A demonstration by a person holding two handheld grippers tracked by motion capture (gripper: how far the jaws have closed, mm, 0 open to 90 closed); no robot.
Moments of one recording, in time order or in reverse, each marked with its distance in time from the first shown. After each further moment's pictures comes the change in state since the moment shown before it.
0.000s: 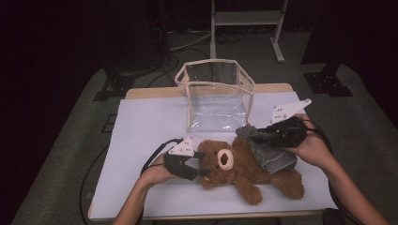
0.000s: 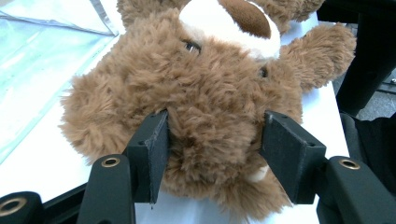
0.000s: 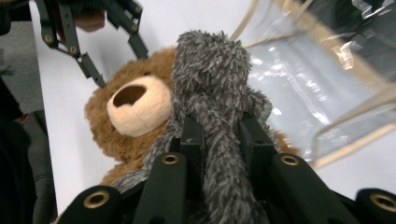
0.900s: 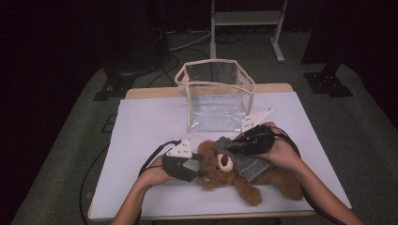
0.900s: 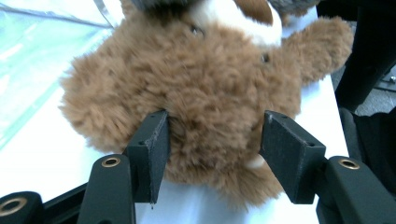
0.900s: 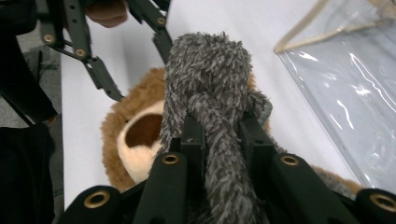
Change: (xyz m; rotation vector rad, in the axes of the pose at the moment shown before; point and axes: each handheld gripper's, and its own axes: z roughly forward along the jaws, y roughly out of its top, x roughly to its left) left arm -0.002 -0.008 -0.003 0.010 0.000 -0.006; right arm 0.013 0.008 0.073 0.035 0.148 0.006
